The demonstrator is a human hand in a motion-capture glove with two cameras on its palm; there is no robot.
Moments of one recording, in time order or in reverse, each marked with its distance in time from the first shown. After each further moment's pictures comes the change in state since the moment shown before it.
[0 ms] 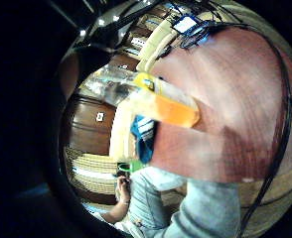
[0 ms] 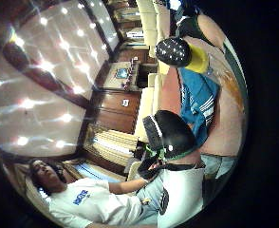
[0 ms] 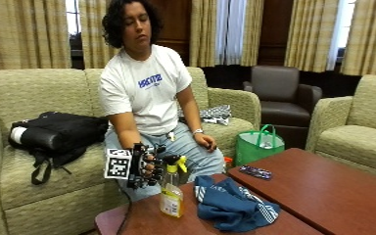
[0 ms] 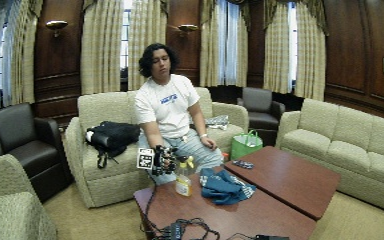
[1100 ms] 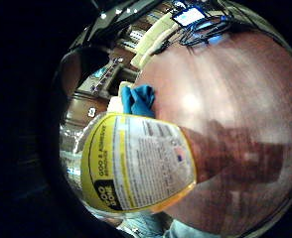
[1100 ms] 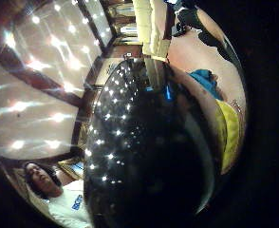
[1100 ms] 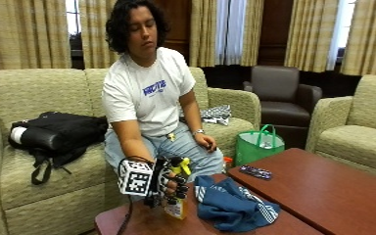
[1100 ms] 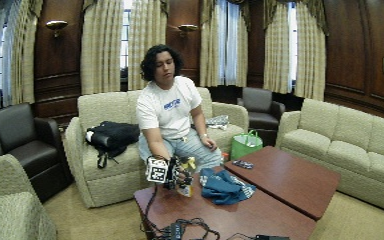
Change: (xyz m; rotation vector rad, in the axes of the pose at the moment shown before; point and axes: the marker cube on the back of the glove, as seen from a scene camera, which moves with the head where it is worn) arm 0.027 -0.097 0.054 -0.088 0.082 0.021
